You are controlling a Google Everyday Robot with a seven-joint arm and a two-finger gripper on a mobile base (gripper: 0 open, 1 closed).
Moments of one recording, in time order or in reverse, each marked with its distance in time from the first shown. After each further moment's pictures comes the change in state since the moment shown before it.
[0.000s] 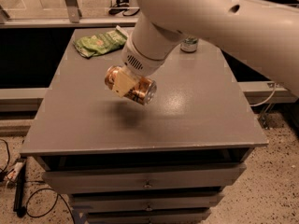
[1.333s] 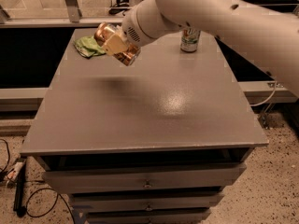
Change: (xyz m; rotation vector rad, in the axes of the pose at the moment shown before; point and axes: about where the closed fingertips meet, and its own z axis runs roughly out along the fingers) arm -0.097 -0.084 0.008 0.092 -0.422 -0.047
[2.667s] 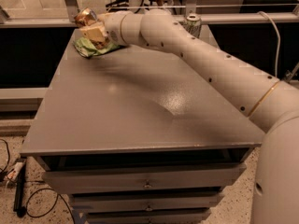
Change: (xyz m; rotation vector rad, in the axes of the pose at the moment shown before) arm -0.064 -0.046 0.118 -0.012 -0.464 0.035
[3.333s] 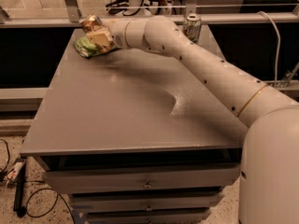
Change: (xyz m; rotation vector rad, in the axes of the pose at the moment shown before) arm 0.033 -0.022 0.016 -0.011 0.003 0.035
